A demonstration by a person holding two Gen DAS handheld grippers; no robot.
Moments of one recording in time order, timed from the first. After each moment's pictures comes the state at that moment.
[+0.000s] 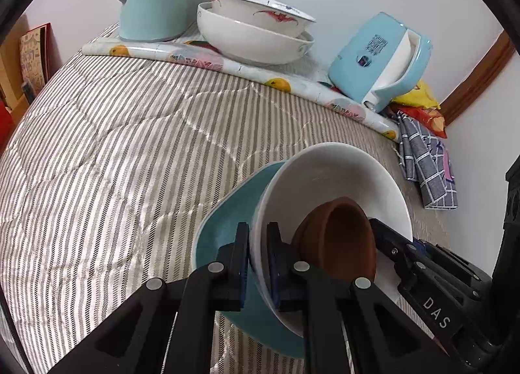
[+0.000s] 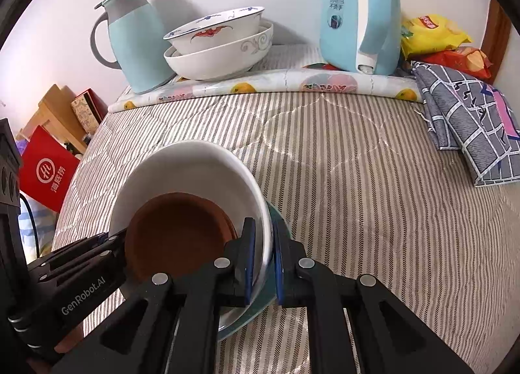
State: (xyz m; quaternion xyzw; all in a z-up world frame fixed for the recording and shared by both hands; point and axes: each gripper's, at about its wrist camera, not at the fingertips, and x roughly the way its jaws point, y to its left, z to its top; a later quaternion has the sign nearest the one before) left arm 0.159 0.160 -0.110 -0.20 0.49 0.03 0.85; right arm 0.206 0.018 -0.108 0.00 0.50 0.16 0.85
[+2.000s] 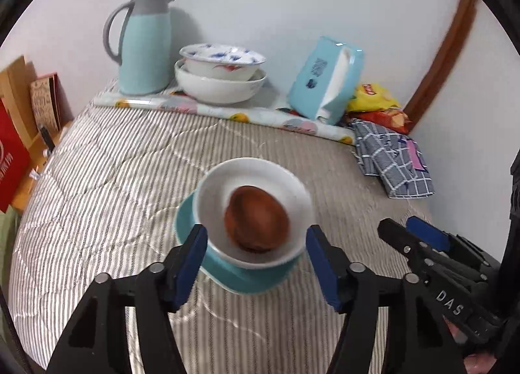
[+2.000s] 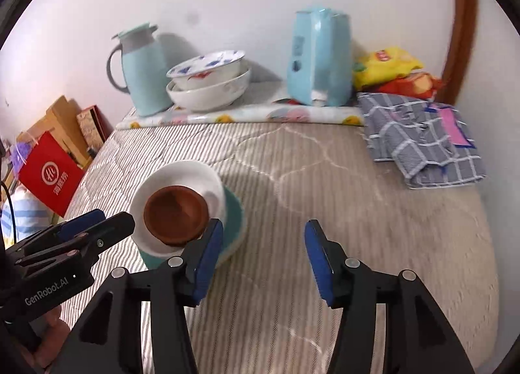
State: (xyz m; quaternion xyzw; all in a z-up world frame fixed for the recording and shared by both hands) left arm 0.090 0.103 -0.032 -0.14 0.42 0.02 0.90; right arm 0.135 -0.057 -0.042 -0.01 0.43 0.13 0.90
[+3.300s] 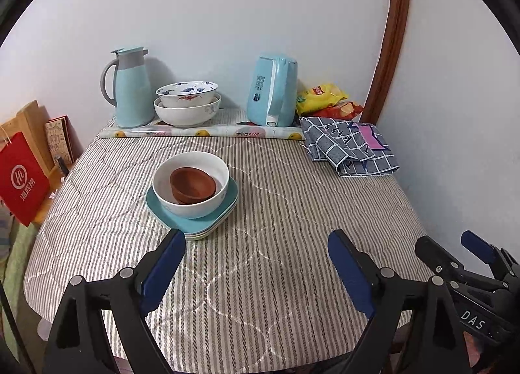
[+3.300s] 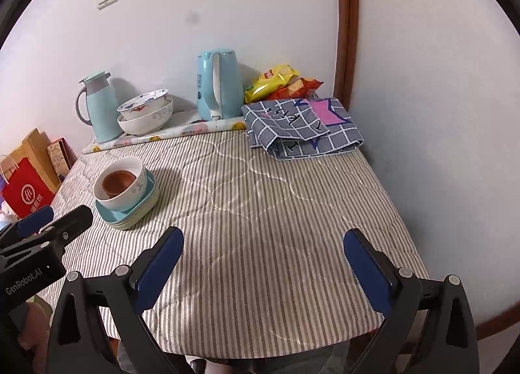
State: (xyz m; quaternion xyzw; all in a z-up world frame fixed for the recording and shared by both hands) left arm -0.012 -0.022 0.016 -0.07 0.36 0.04 0.93; right arm -0.001 -0.200 -0.011 0.01 0.36 0.02 0.93
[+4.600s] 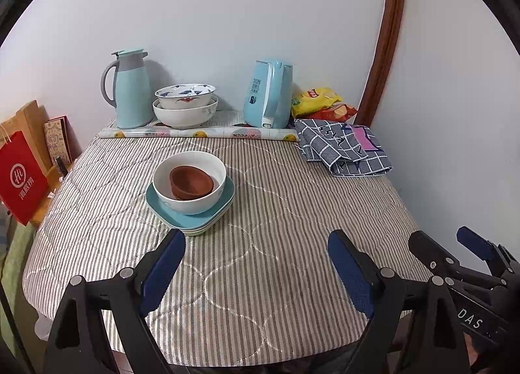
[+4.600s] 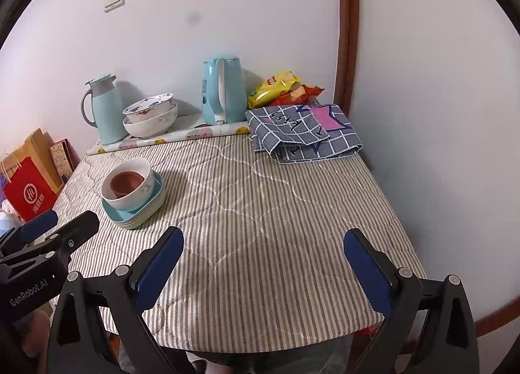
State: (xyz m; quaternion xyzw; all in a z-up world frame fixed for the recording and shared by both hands) left arm -0.026 -0.026 0.018 -0.07 0.36 0.03 0.93; right arm -0.016 -0.192 -0.003 0.00 0.35 0.02 0.94
